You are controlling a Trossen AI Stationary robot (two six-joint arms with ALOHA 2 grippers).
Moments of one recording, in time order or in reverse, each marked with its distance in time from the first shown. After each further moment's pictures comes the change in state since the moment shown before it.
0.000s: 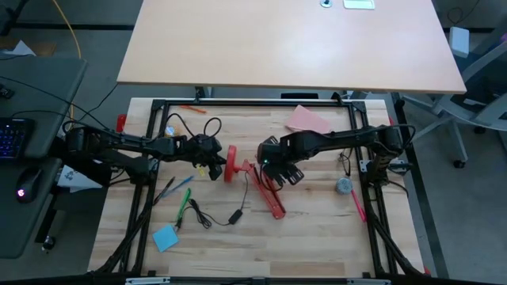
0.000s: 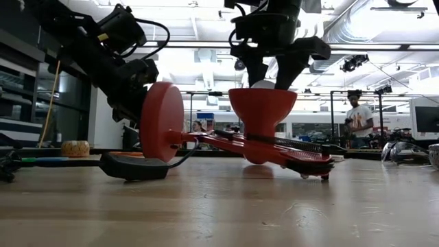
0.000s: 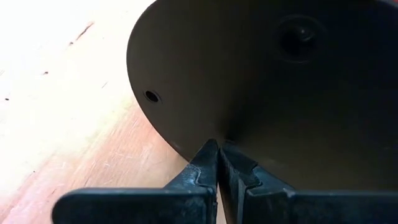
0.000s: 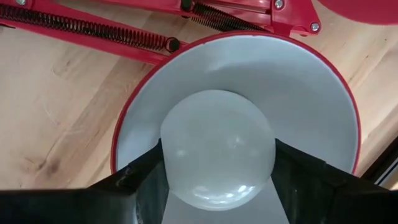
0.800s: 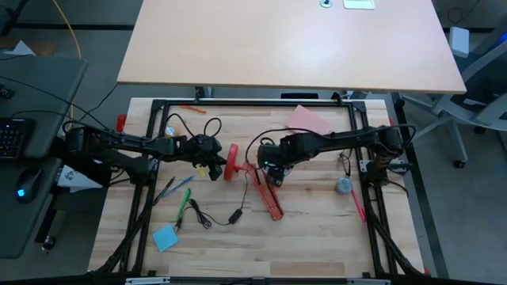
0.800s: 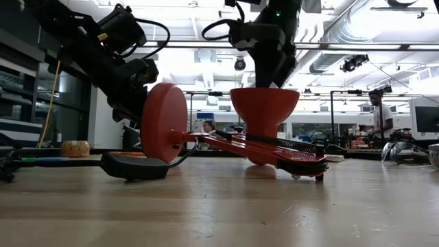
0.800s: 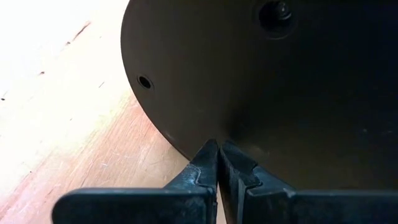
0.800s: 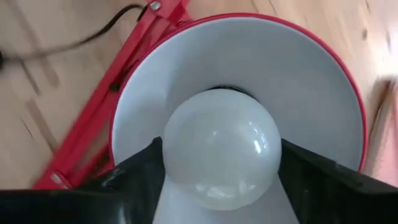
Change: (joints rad) left arm 0.000 0.000 0.000 0.000 0.003 0.000; right arm 0.013 0.000 0.000 -0.009 0.011 1.114
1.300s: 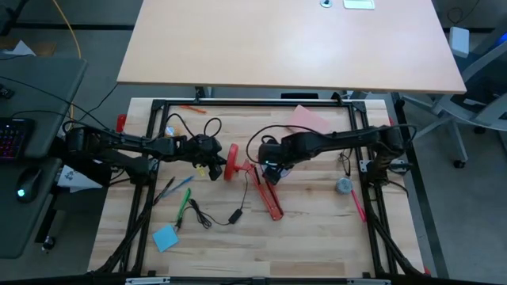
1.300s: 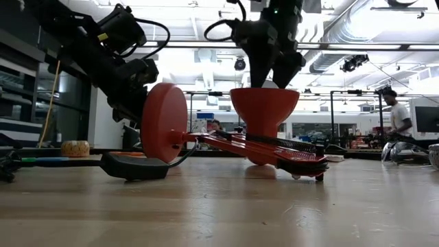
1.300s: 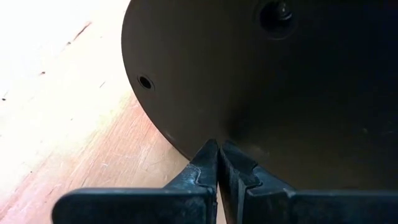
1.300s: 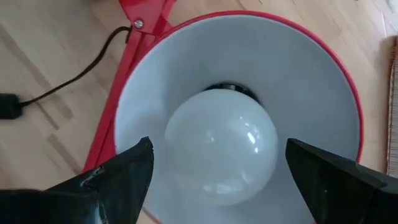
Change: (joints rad) left arm 0.000 0.000 0.000 0.000 -0.001 0.000; right arm 0.000 -0.012 0.000 -0.004 -0.006 0.223
